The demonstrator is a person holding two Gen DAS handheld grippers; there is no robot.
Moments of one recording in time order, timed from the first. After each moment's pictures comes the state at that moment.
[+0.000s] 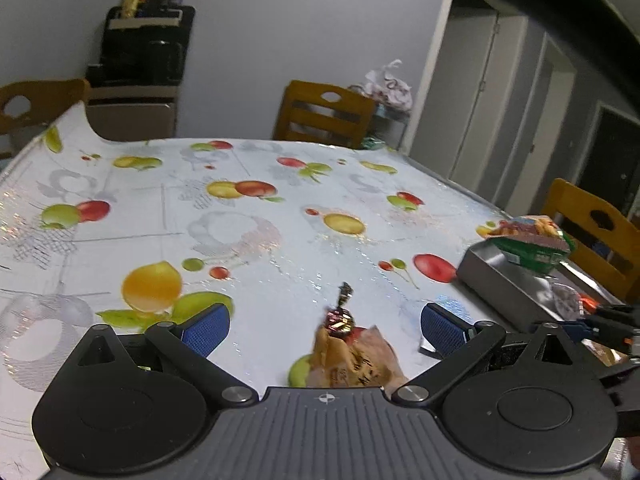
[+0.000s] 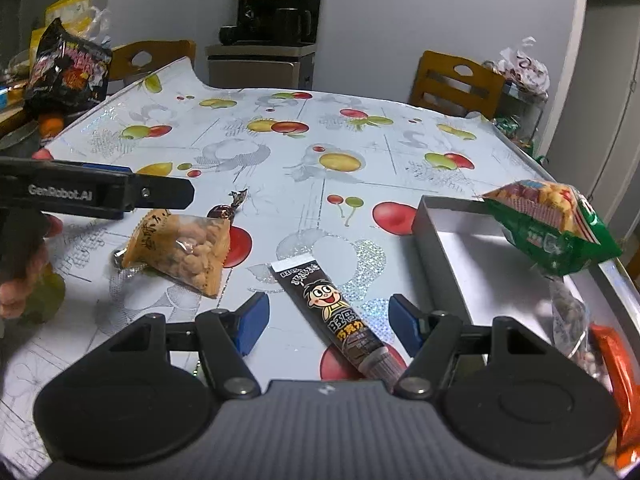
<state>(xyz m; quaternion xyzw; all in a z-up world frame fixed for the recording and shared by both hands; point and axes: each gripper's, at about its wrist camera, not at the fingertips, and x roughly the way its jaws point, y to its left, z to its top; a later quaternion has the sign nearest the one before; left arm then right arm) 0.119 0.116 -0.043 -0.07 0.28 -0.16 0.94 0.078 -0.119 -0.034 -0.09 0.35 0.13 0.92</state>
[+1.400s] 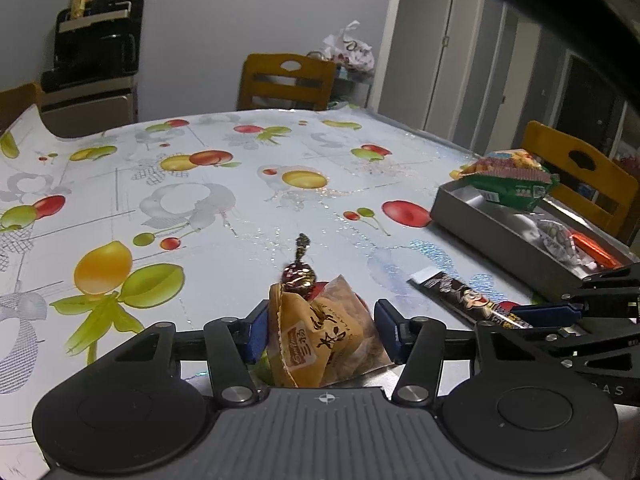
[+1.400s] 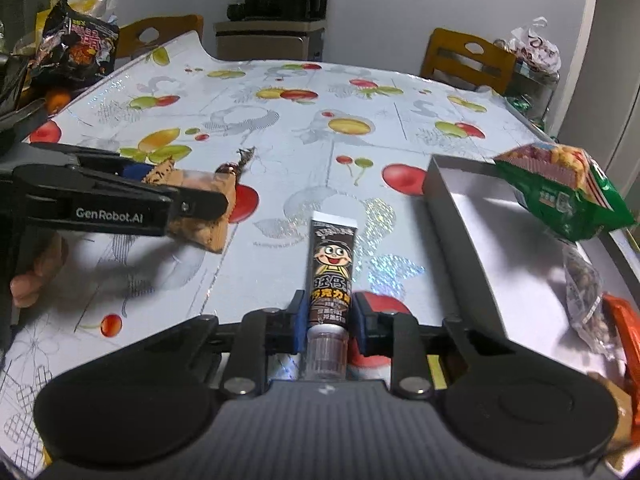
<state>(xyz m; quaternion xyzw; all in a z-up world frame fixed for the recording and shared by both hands) 0.121 0.088 -0.066 -0.01 0.31 -0.21 0.93 0.069 -0.125 -0.050 -0.09 0.38 0.14 0.91</state>
